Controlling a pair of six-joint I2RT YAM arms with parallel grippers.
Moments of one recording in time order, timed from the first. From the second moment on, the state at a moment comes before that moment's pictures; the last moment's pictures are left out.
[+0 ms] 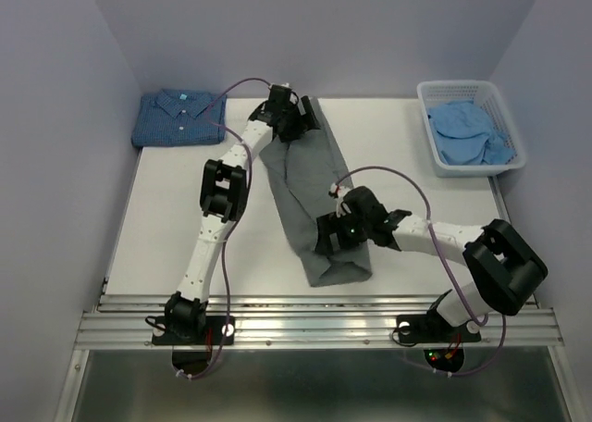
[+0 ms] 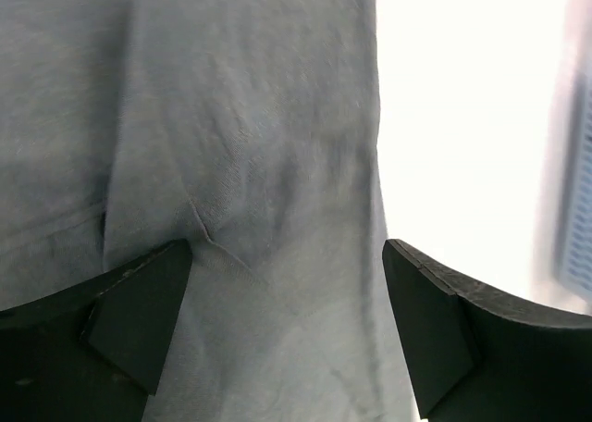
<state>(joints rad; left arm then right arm) -0.36 2.69 2.50 -0.51 0.21 -0.64 0.64 1.50 0.73 -0.12 -0.22 0.38</state>
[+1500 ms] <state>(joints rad) -0.34 2.47 2.30 -0.38 0.18 -0.79 0.97 0.99 0.64 -0.27 0.05 0.74</state>
